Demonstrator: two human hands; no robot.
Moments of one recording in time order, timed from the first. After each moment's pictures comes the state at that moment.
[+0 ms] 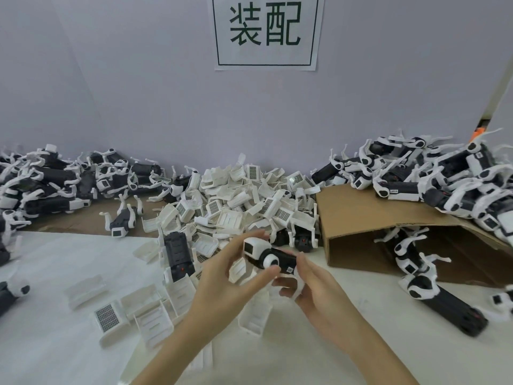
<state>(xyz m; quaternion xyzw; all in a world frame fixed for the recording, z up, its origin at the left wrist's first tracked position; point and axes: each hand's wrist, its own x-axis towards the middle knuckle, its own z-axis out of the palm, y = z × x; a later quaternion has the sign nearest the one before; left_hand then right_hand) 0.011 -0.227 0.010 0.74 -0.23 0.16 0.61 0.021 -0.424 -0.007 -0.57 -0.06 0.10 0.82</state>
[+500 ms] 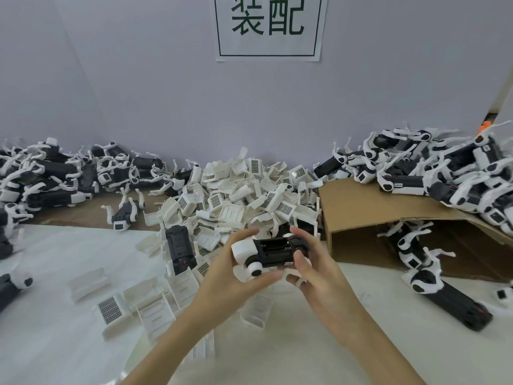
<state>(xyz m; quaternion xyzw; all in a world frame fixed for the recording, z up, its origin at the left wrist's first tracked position) 0.014 -0.222 0.003 0.78 -0.18 0.08 0.59 0.019 -0.423 -0.005 -0.58 -0.13 0.00 0.80</state>
